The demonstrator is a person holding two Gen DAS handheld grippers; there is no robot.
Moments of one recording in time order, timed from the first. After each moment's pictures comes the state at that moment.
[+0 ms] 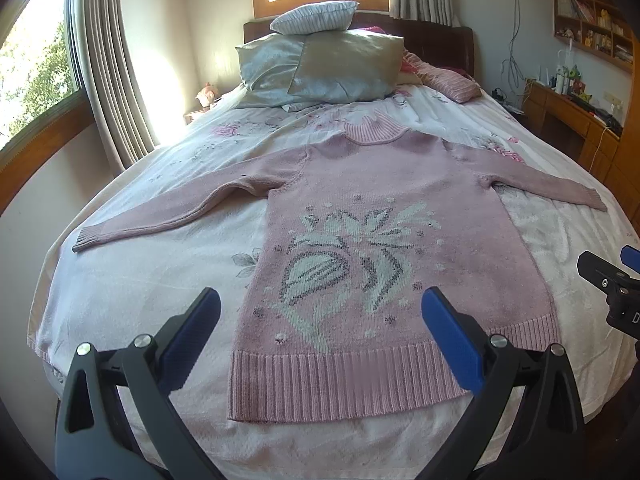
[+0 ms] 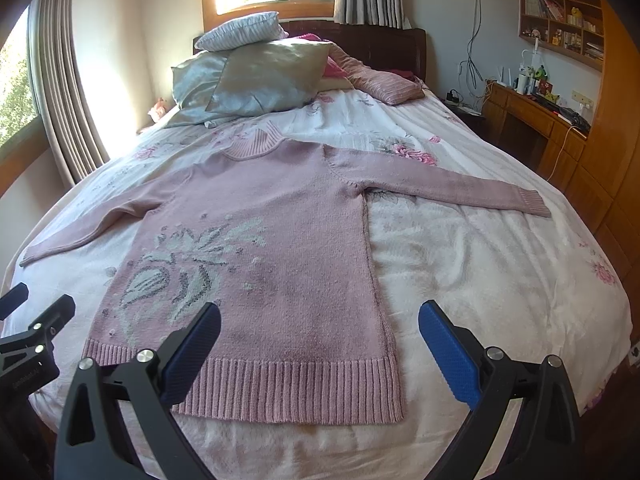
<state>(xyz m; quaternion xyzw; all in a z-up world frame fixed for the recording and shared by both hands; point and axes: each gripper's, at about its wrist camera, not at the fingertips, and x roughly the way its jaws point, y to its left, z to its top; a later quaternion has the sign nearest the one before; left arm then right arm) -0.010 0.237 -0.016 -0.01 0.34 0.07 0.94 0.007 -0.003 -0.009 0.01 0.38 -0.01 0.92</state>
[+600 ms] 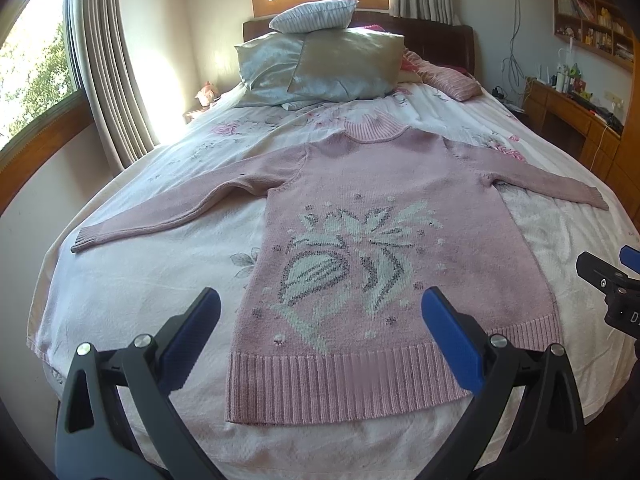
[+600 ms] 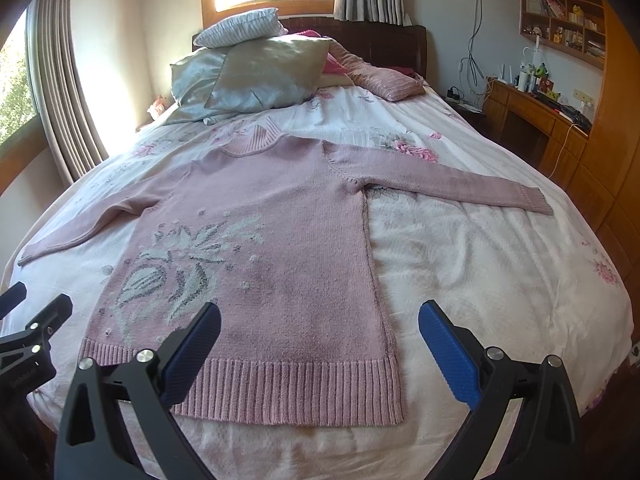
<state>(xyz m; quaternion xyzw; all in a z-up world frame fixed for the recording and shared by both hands) -0.004 0.236 -0.019 -0.01 0.34 0.07 0.94 0.014 0.000 -0.018 0.01 0.39 -0.01 0.92</state>
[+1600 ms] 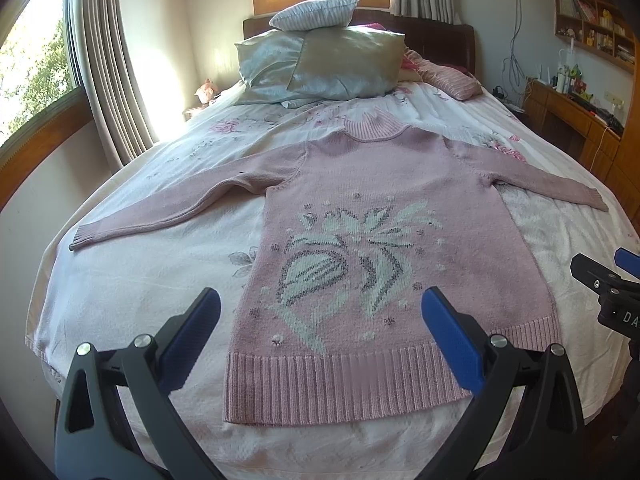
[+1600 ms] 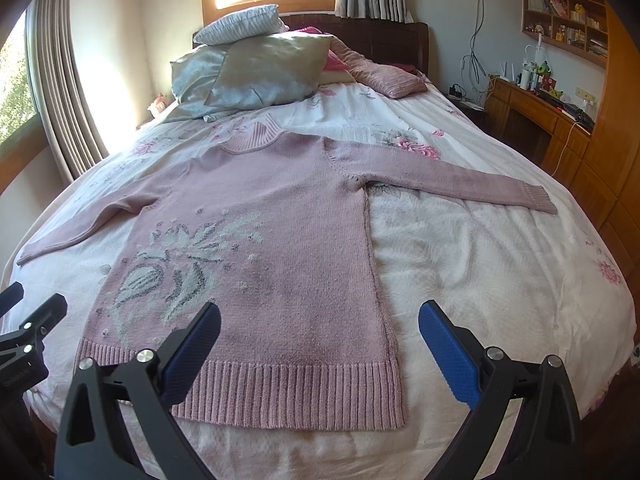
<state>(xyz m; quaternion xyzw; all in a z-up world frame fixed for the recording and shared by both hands) -0.003 0.234 -0.020 -0.02 0.34 0.07 0.94 0.015 -0.003 -0.020 0.01 0.39 -0.01 0.92</state>
